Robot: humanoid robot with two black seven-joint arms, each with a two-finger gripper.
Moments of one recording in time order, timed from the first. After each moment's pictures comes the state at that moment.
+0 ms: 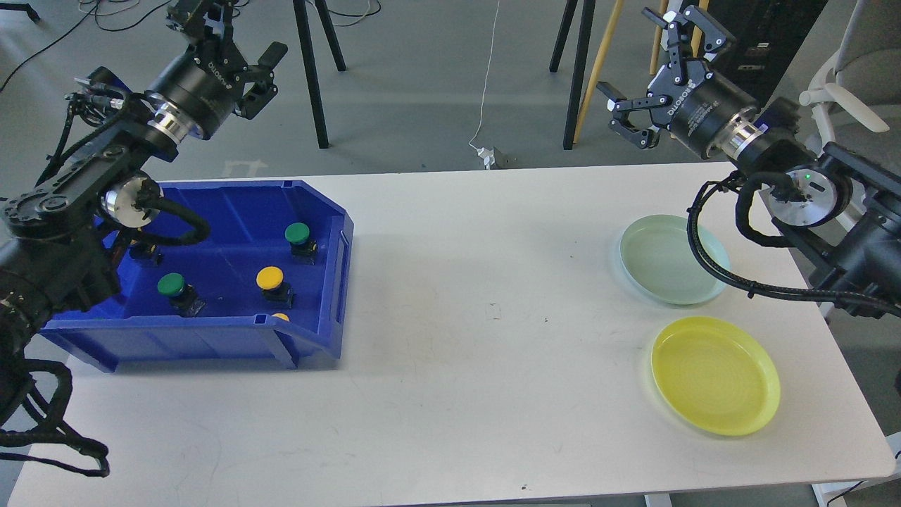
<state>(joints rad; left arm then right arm) -0.97 0.36 -0.65 -0.51 0.42 -0.49 -0.49 1.00 -0.44 0.49 0.77 0.11 0.49 0.17</state>
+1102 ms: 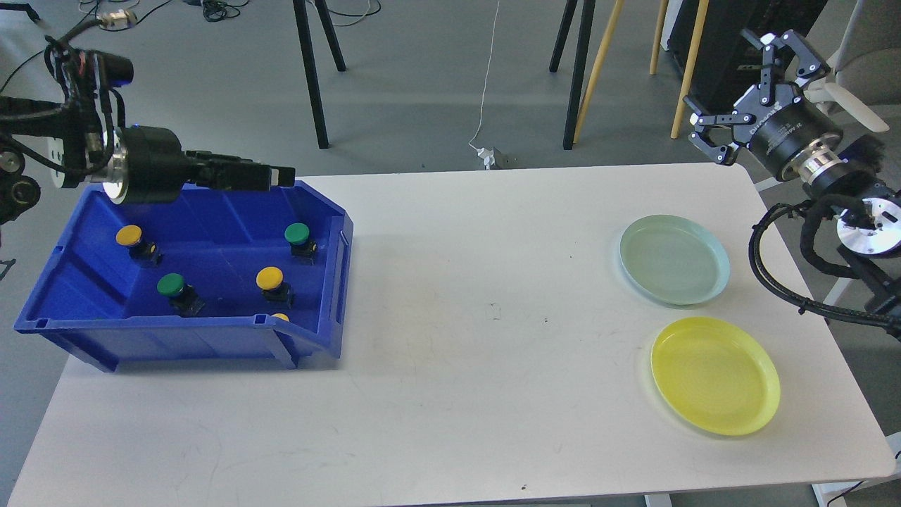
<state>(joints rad) -1.21 0.88 -0.06 -1.11 1.46 -0.49 -0.49 0.84 -0.54 0.63 0.70 0.13 0.49 0.16</state>
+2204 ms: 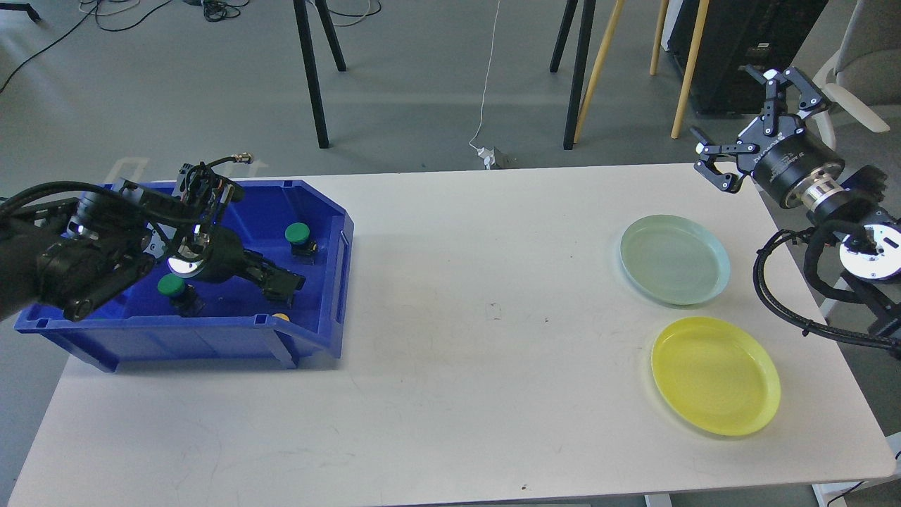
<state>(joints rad) -1.05 0.48 0.02 -0.65 1.72 -0.49 -0.49 0.78 -0.54 0.64 0.70 0.13 0.49 0.16</state>
